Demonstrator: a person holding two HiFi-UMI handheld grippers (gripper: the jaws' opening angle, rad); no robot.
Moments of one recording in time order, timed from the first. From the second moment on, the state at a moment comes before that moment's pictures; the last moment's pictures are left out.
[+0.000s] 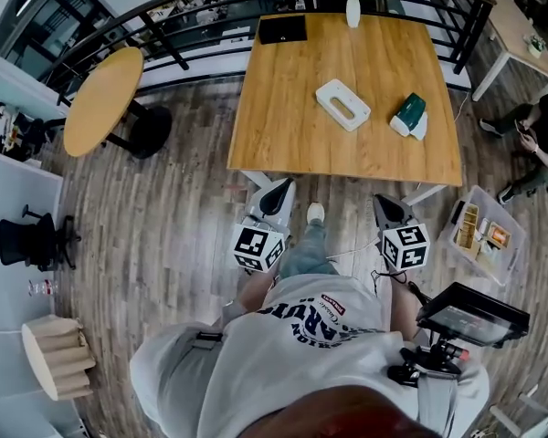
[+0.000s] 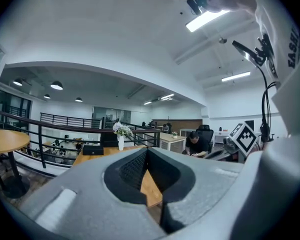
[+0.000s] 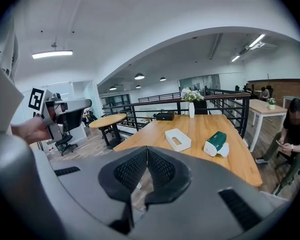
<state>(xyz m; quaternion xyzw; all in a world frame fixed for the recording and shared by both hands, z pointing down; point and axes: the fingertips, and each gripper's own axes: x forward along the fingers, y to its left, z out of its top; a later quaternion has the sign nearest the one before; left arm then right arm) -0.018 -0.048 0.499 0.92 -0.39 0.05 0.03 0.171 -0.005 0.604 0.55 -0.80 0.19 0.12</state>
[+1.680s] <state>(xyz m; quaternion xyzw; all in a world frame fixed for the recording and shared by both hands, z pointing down) -0.016 -0.371 0.454 0.94 -0.32 -0.04 0.01 0.143 -0.340 0.476 0.60 -0.78 0.10 0.11</state>
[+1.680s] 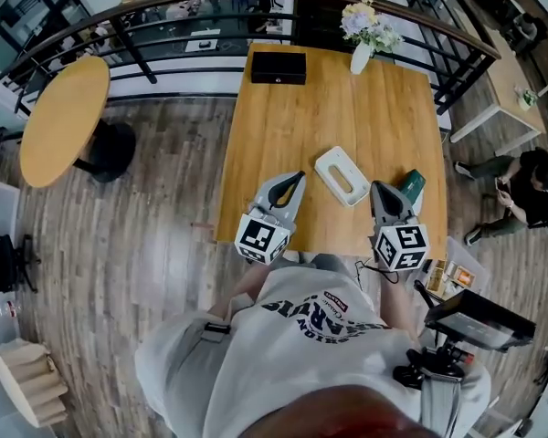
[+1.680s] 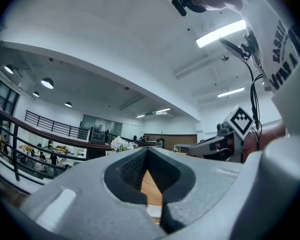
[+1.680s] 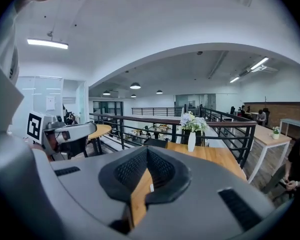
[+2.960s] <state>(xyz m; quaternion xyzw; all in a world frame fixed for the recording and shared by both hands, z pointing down) 0.022 -0.373 0.449 0.92 -0.39 0.00 0.01 0.210 -0.400 0.465 0.62 -0.78 0.07 0.06</state>
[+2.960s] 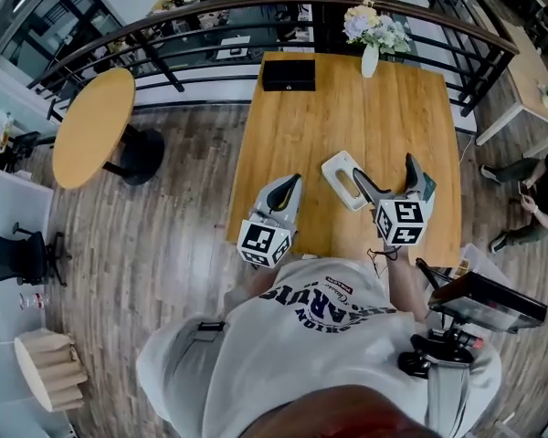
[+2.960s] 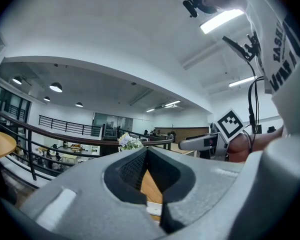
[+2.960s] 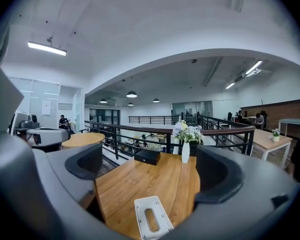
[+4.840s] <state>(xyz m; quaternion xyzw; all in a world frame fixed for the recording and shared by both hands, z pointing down) 0.009 -0.369 0.477 0.90 -0.43 0.04 0.06 0.530 -0.406 0.742 0.77 -0.40 0.46 0.19</state>
